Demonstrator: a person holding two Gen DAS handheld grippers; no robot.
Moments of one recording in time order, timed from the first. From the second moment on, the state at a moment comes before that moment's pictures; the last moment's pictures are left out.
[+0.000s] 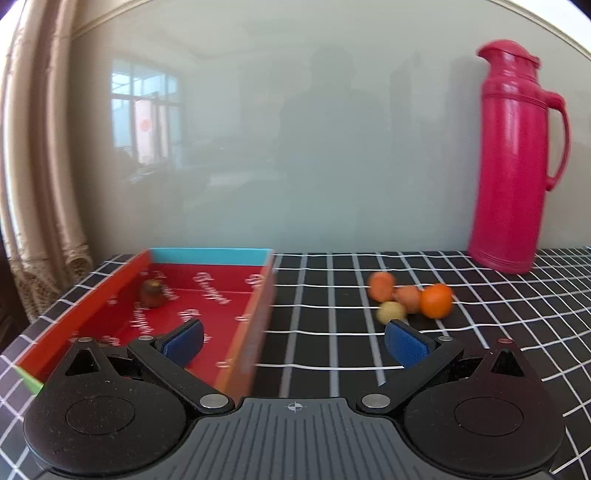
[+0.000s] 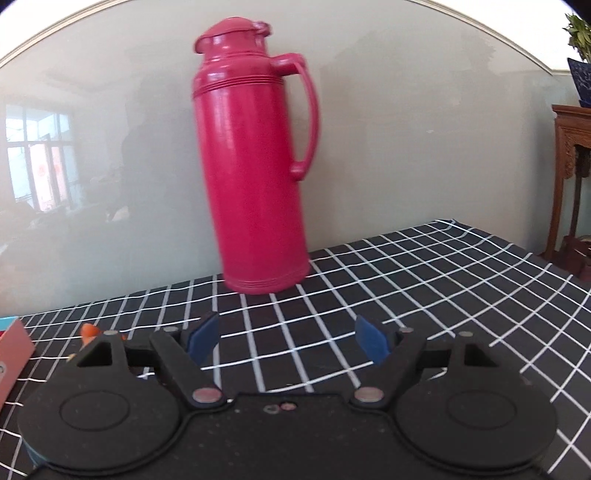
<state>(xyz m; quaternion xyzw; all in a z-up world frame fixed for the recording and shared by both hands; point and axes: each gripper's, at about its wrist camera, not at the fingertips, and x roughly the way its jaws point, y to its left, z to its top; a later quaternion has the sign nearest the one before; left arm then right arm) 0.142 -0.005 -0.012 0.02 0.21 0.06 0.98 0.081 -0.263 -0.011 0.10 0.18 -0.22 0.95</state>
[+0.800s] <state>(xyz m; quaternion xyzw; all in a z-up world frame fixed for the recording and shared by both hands) 0.220 -0.111 -0.045 0.03 0.27 -0.03 0.96 0.078 -0.355 -0.033 0.09 0.18 -0.32 0.92</state>
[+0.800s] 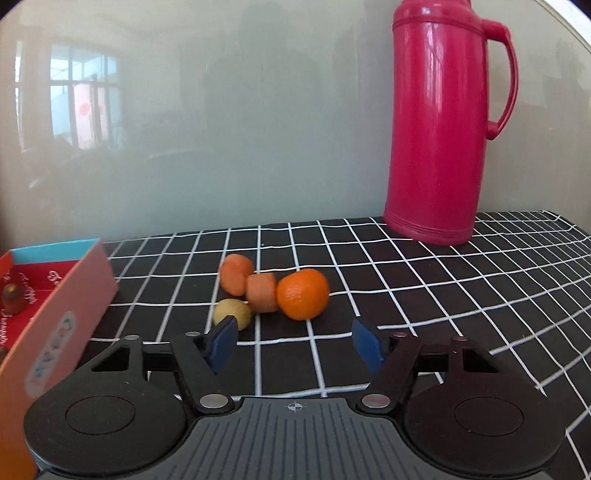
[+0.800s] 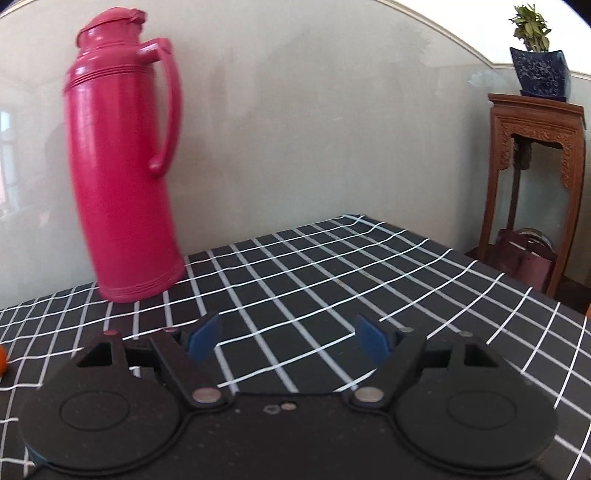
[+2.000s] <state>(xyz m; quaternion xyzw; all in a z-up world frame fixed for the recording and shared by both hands) 0.239 -0.120 -0.042 0.04 0.29 -0.03 0.96 0.109 -0.342 -0.038 0.13 0.22 -0.27 0.93</state>
